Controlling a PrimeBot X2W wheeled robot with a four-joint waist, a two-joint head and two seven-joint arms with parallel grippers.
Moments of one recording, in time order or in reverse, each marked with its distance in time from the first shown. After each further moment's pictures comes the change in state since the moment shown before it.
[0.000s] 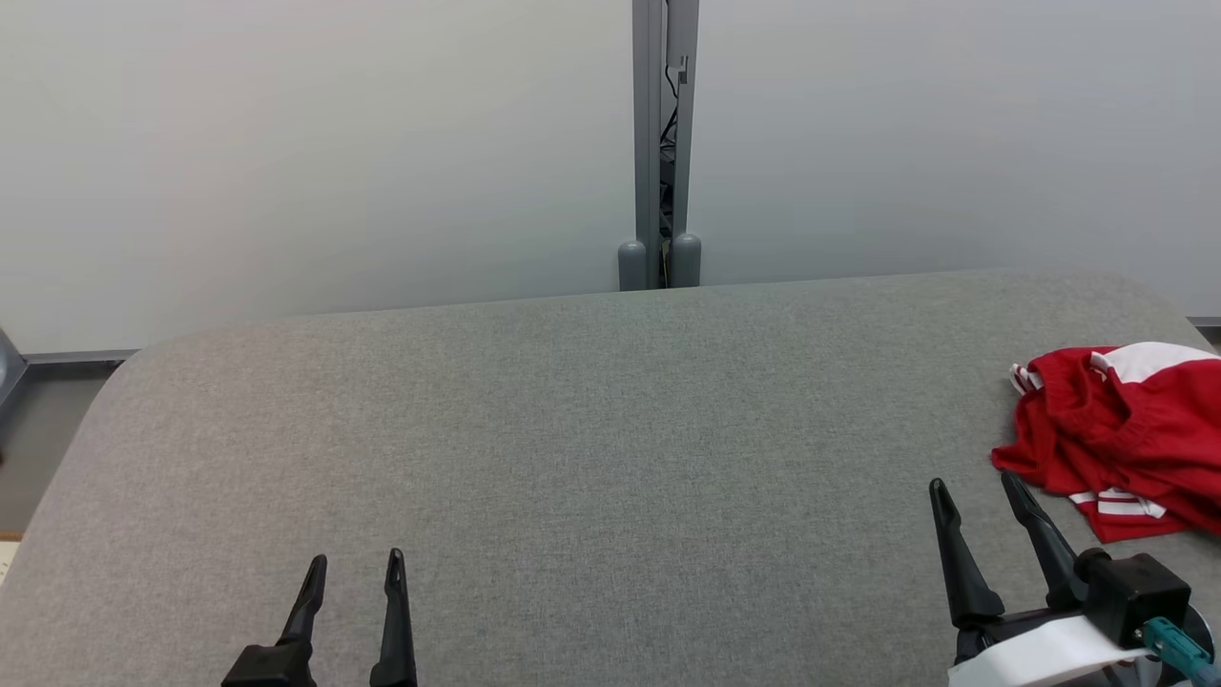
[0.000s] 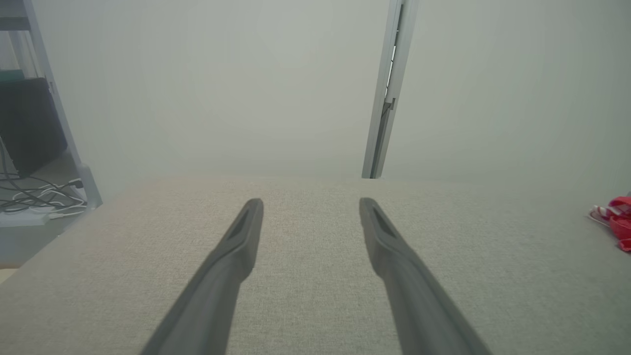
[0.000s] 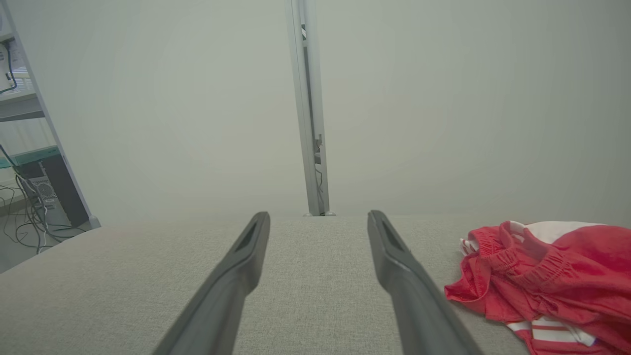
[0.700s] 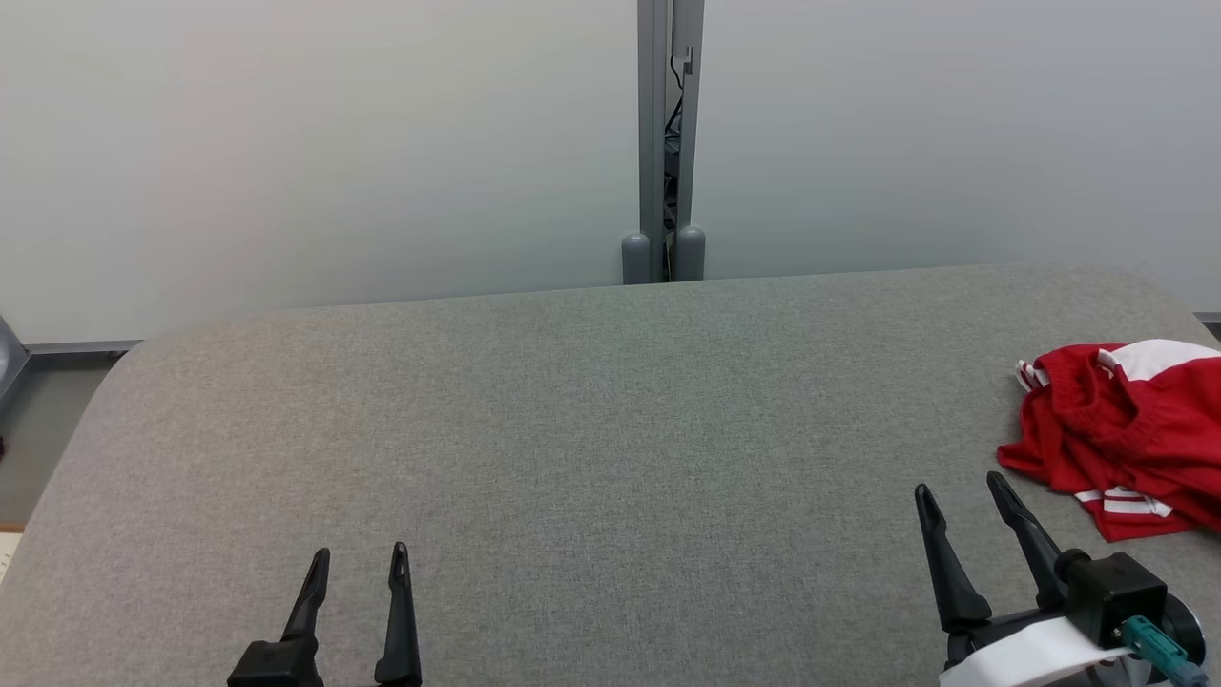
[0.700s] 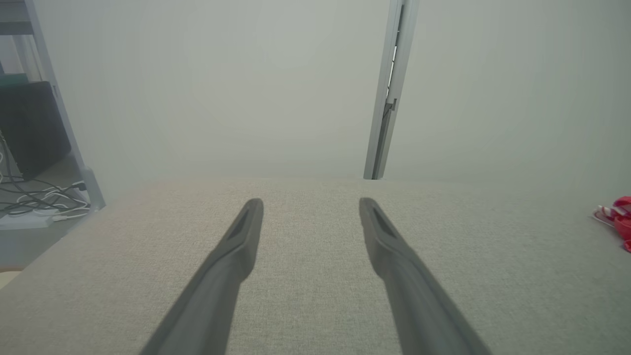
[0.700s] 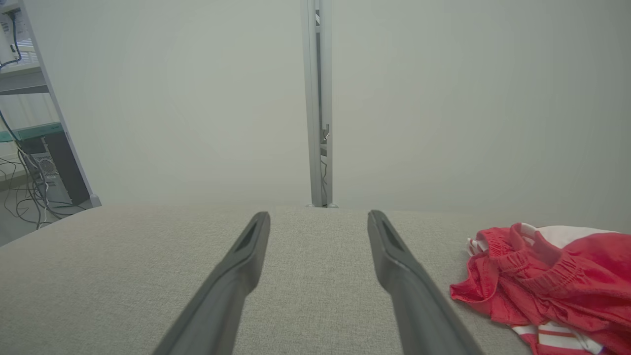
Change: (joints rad) left arm -0.004 0.000 -0.016 -0.014 0.007 0.015 0.000; right arm -0.008 -0.001 0.018 0.017 -0.052 0.000 0.000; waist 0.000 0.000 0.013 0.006
